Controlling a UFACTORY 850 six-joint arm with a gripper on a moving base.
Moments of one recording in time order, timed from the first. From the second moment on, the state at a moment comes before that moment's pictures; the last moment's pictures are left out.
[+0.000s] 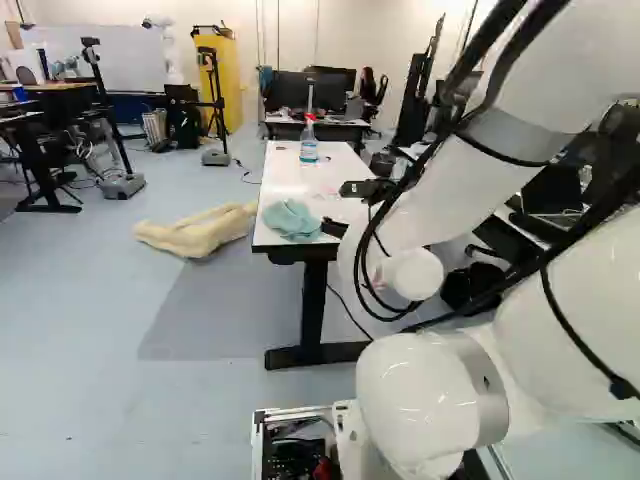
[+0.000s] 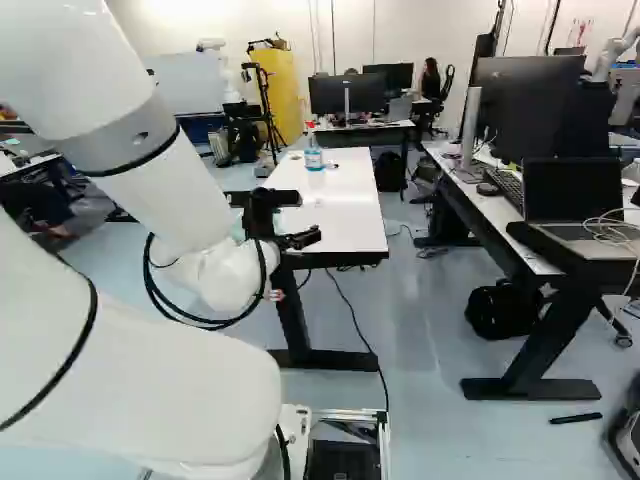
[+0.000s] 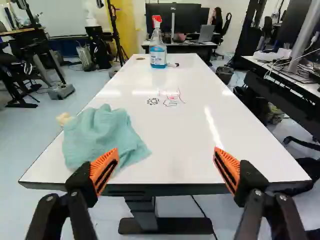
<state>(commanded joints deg) 0.0 16.0 -5.0 0.0 50.0 0.0</state>
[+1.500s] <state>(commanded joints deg) 10.6 9.3 -22.2 0.0 34.4 0.0</state>
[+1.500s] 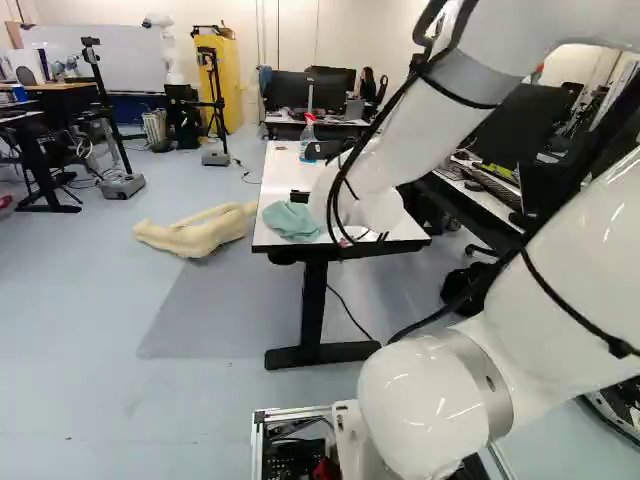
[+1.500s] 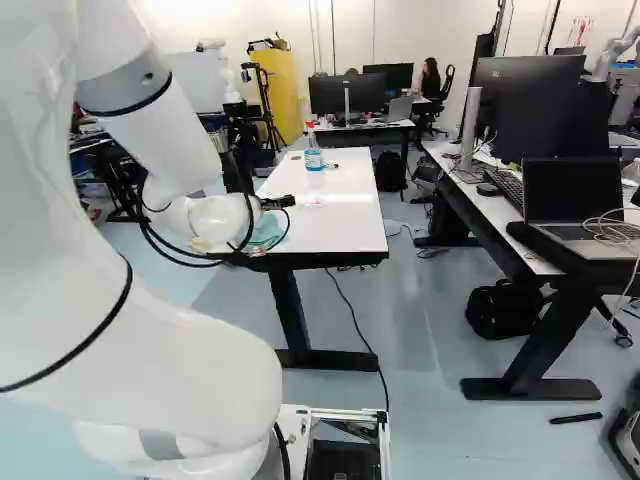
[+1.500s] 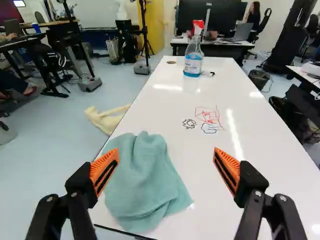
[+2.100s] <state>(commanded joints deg) 13.1 4.1 -31.4 0.0 16.5 0.0</state>
